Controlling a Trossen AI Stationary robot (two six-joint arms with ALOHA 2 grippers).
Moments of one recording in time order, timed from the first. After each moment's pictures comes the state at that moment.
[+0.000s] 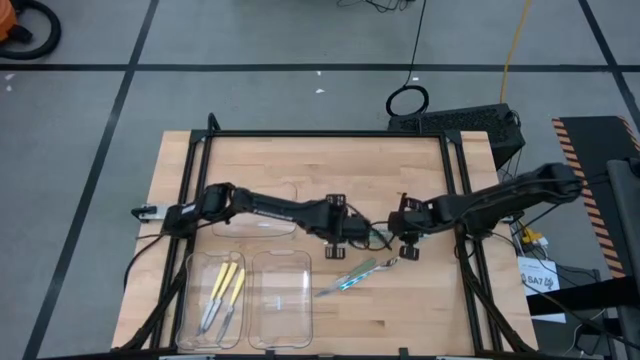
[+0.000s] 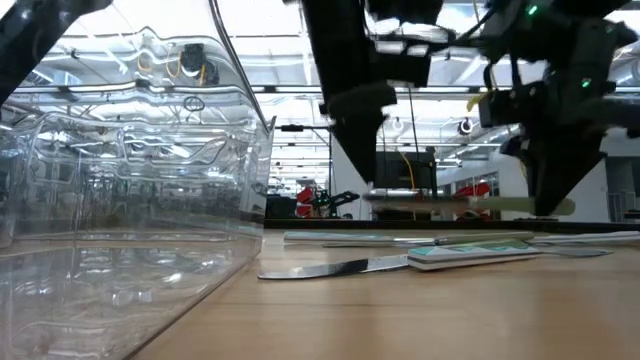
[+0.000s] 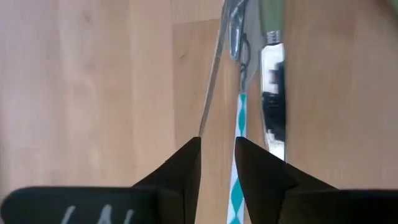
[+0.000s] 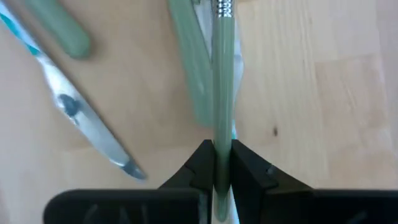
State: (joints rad) left arm -0.12 2.28 2.03 -1.05 -0.33 -0.02; right arm 0.14 1.21 0.58 -0.65 0.08 0.32
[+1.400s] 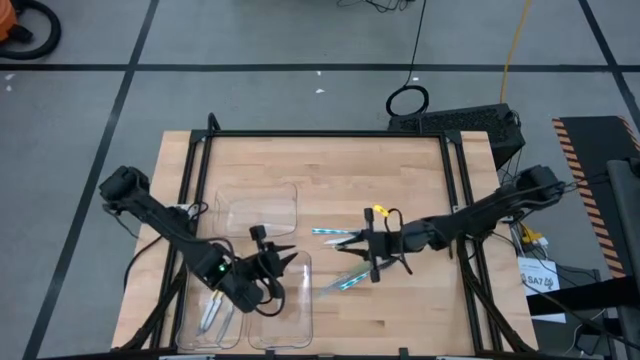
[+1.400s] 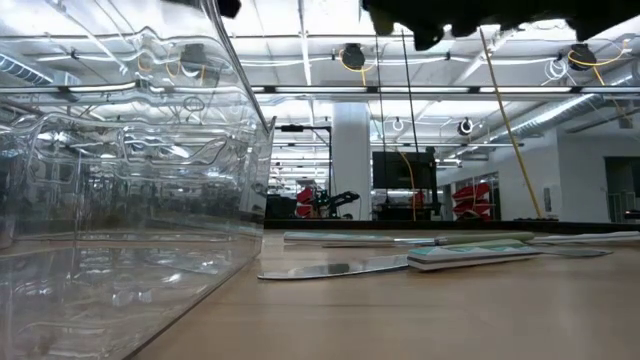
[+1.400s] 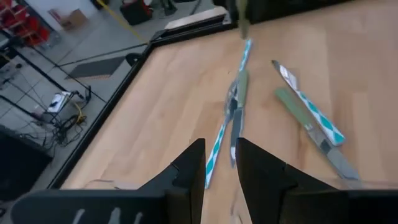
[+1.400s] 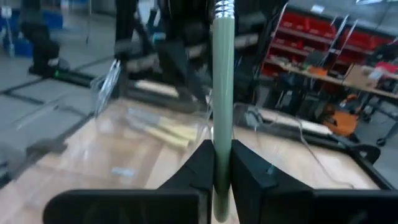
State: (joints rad) left arm -0.65 1.53 1.08 -0.37 -0.97 -0.34; right arm 0.33 1.41 0.59 0.75 0.26 -0.17
